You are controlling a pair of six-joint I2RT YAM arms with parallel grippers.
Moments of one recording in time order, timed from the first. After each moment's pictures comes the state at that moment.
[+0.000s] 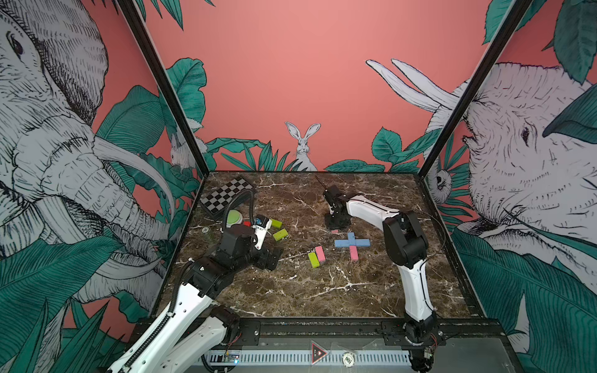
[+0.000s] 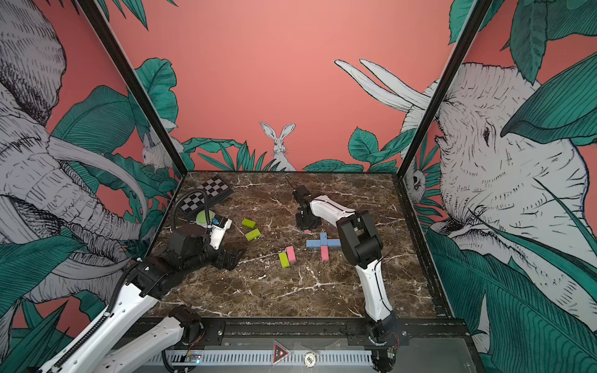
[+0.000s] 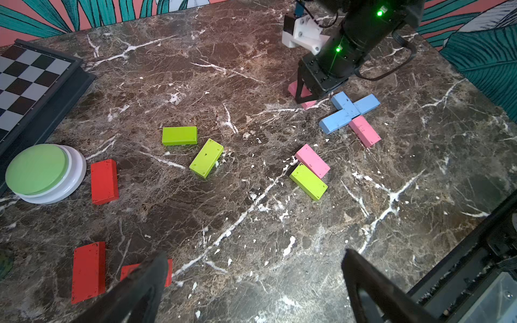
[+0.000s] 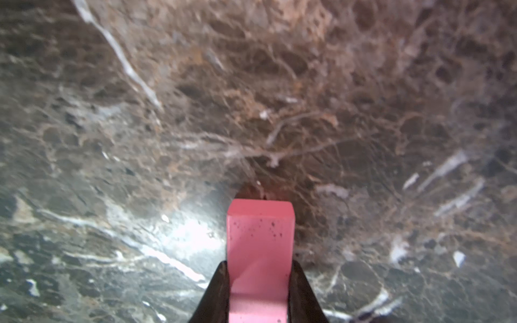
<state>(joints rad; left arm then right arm) -0.57 0.75 0.81 -0.75 0.07 -0.10 0.55 2.16 1.65 -0.83 0.04 0.36</state>
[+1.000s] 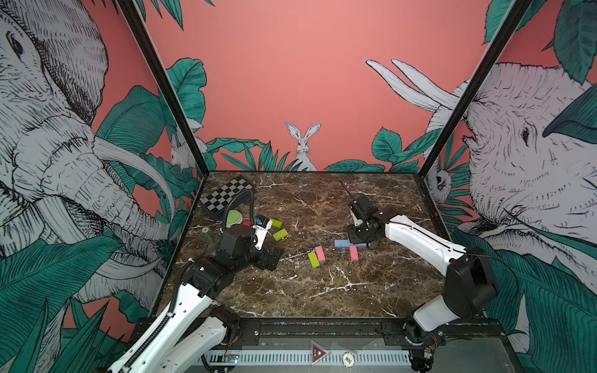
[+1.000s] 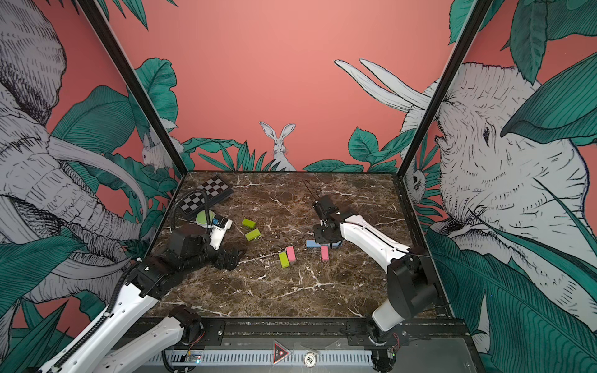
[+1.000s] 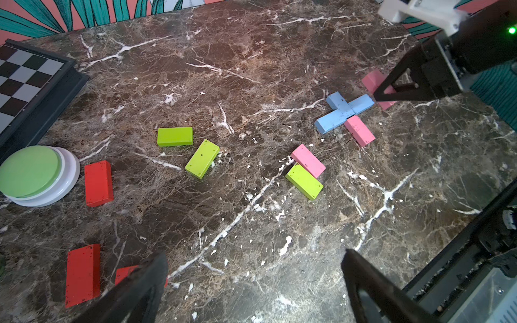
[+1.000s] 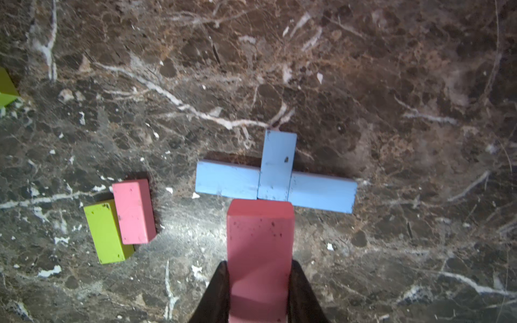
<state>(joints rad) -0.57 0.74 0.81 -0.75 0.09 -0.10 0.55 1.51 1.13 -0.84 0.06 0.38</state>
